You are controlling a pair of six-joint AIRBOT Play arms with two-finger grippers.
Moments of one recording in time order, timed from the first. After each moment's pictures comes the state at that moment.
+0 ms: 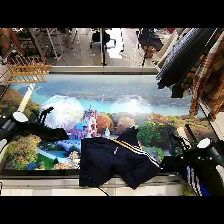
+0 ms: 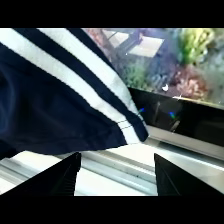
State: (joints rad) left arm 0.14 -1.38 1.03 0.96 -1.29 -1.12; right arm -0.44 -1.09 0.59 -1.14 1.39 0.98
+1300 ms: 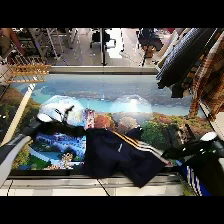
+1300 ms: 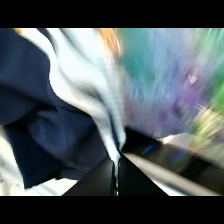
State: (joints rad) left arm -0.07 -1.48 1.08 0.58 -1.17 -0.94; right arm -0.46 -1.11 0.77 -0.99 1.45 0.85
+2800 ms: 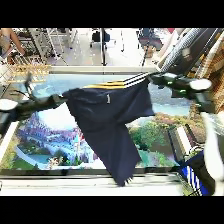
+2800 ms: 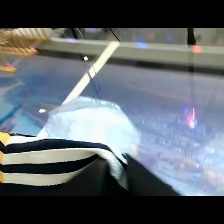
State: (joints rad) left arm 0.11 -1.43 1.21 0.46 -0.86 -1.01; right arm -0.10 -1.69 1.68 -0.44 0.74 0.71
